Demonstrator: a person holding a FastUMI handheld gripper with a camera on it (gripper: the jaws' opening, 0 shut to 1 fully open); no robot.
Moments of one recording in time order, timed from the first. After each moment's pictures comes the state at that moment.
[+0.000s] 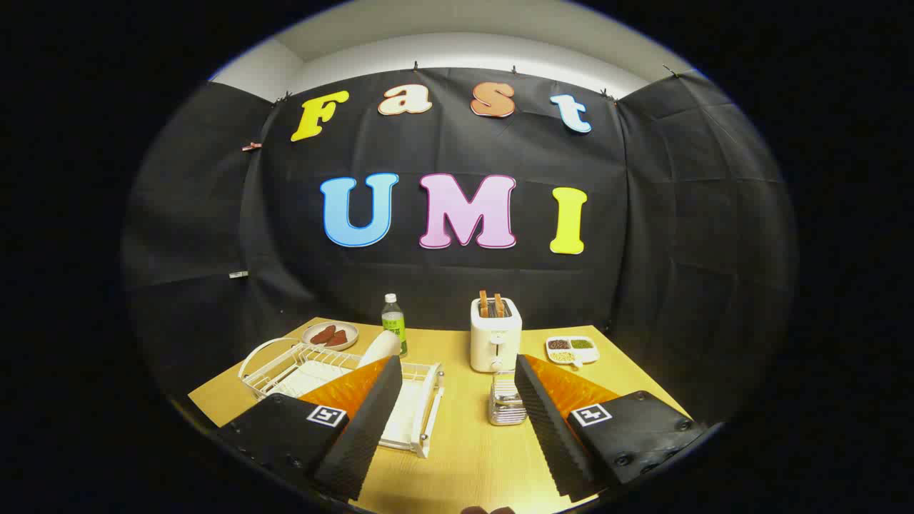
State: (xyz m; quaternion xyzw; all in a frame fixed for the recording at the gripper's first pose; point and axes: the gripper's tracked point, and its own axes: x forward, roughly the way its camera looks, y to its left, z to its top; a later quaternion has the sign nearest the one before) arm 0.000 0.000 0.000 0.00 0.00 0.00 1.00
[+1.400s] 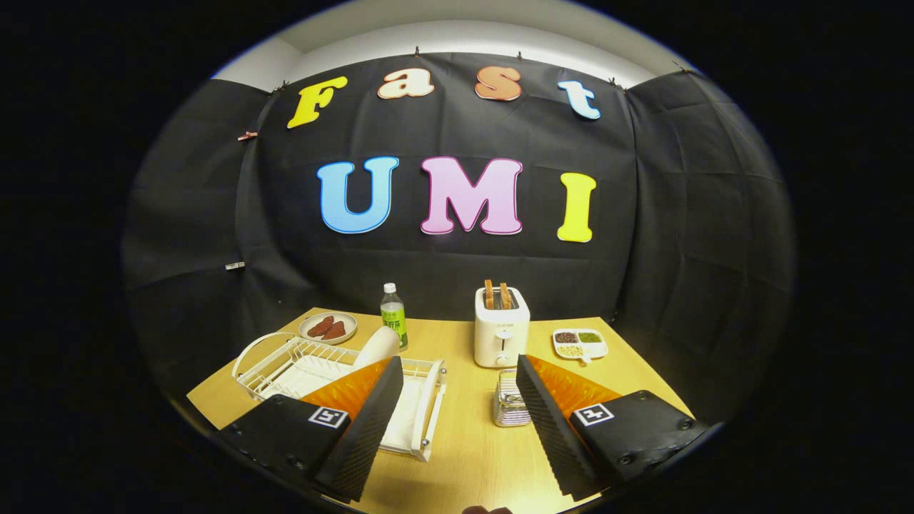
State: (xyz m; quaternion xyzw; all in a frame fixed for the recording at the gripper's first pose) arm 0.046 0.018 -0.016 -0.01 0.05 0.02 1.00
